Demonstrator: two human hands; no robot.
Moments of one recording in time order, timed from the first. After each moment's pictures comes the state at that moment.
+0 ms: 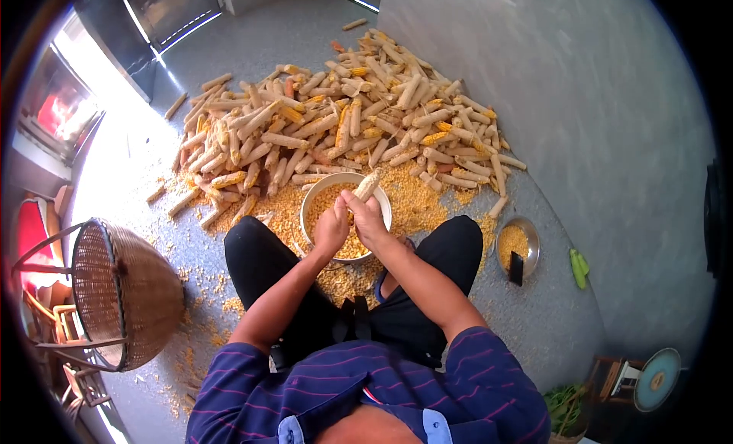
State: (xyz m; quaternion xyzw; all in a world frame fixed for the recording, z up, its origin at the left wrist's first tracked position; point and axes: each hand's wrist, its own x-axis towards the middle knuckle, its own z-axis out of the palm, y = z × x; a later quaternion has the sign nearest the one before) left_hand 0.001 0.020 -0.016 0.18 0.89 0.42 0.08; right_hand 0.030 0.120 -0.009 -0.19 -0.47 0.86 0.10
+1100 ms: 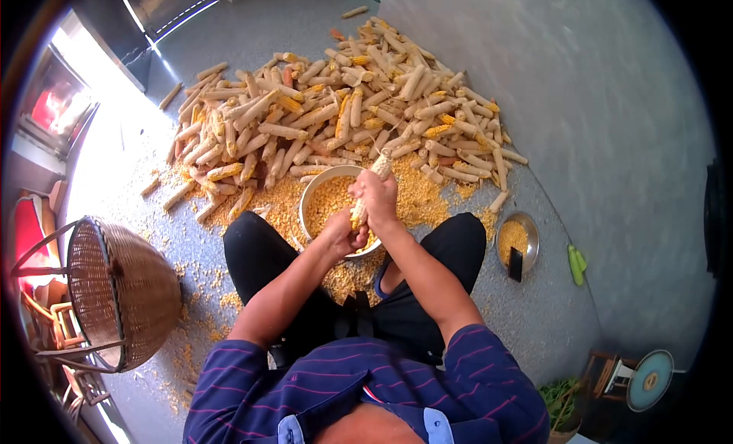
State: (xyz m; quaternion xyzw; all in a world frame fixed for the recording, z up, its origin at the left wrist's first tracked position) left_hand 0.000 0.033 -0.002 -0.22 0.38 0.72 0.54; right_hand 0.007 0.133 0.025 -0.19 -0.42 0.86 0.21
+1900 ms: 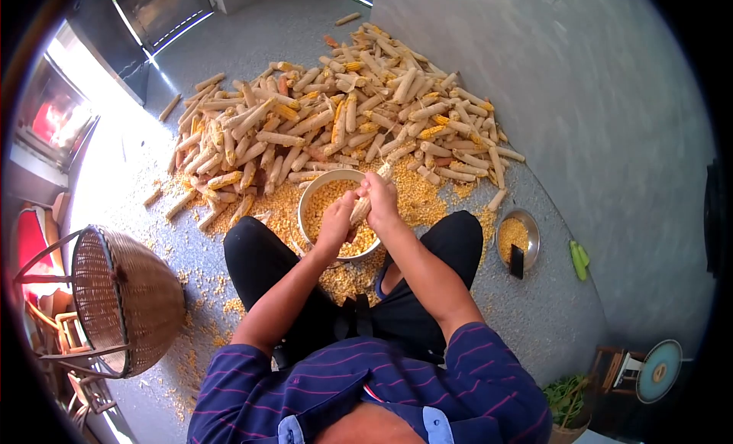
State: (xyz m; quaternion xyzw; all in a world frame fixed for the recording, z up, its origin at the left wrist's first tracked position) left_hand 0.012 0.030 0.034 0.01 0.63 0.70 0.34; right_hand 0.011 0.150 0.011 -0.28 -0.32 0.89 0.16
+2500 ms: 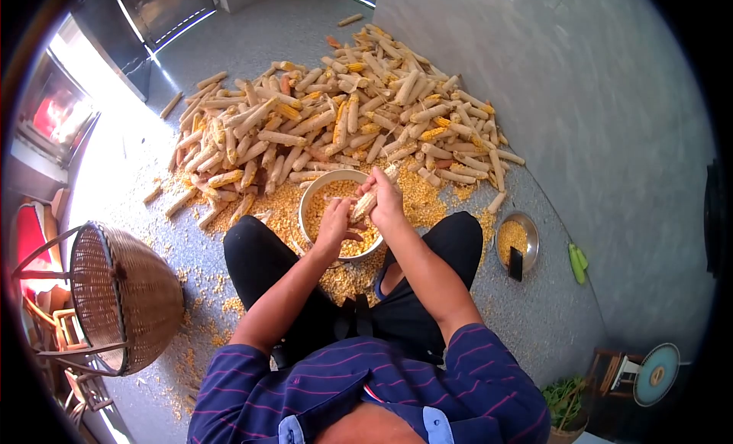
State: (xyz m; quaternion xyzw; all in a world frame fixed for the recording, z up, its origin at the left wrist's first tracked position) left_hand 0.013 0.028 0.033 -0.07 0.57 0.74 0.34; right_hand 0.006 0.156 -0.002 -0.30 -0.25 0.91 0.17
